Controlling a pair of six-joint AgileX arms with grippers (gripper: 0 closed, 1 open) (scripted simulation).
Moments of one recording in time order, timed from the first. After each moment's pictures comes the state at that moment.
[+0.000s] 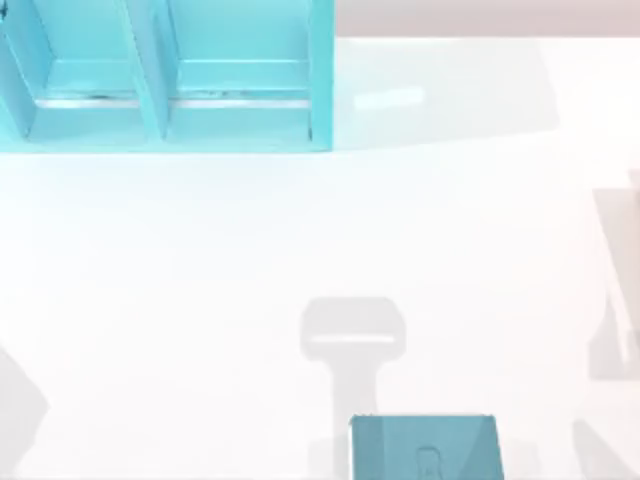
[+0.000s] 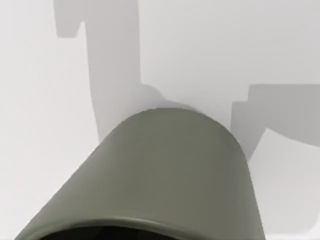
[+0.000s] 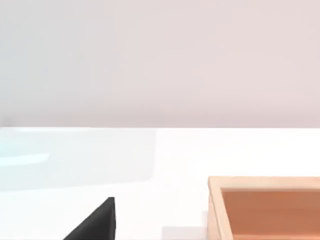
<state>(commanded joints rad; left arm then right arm) 0.97 1.59 0.82 -0.80 0.00 2.56 0.00 0.00 0.00 0.00 0.00 0.00</state>
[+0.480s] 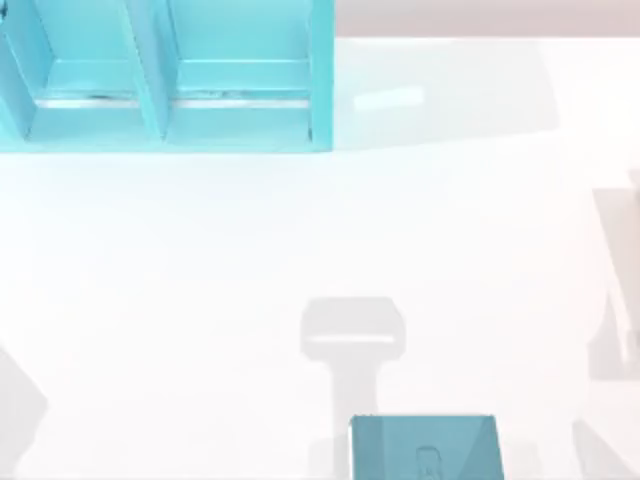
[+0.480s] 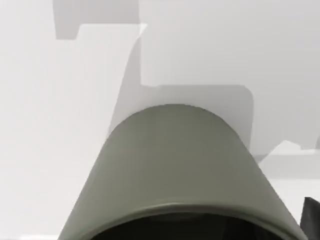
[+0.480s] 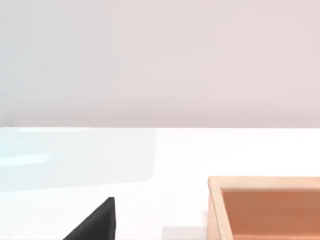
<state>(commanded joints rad) 0.97 1.59 0.82 -0.80 0.00 2.56 0.00 0.00 0.00 0.00 0.00 0.00</state>
